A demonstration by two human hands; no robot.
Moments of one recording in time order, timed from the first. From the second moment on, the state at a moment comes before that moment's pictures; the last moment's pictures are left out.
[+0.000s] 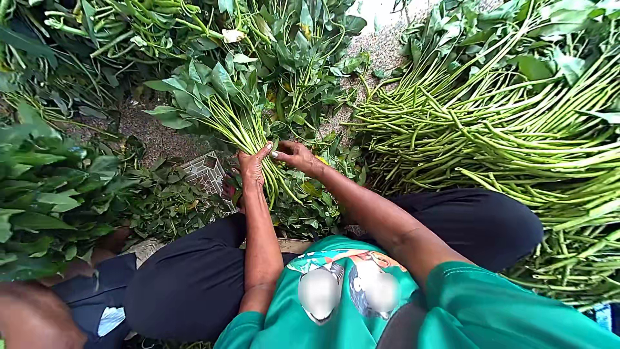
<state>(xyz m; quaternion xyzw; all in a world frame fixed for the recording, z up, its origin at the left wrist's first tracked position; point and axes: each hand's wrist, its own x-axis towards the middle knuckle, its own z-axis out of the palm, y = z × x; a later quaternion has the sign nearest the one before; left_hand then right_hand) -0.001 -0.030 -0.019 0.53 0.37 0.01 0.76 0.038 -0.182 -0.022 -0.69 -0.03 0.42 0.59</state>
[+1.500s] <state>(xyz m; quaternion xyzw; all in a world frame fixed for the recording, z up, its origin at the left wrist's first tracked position) 0.002 -0.017 -0.018 0.49 0.43 0.06 0.76 0.030 -0.194 -0.035 -0.83 -0.13 0.21 0.50</state>
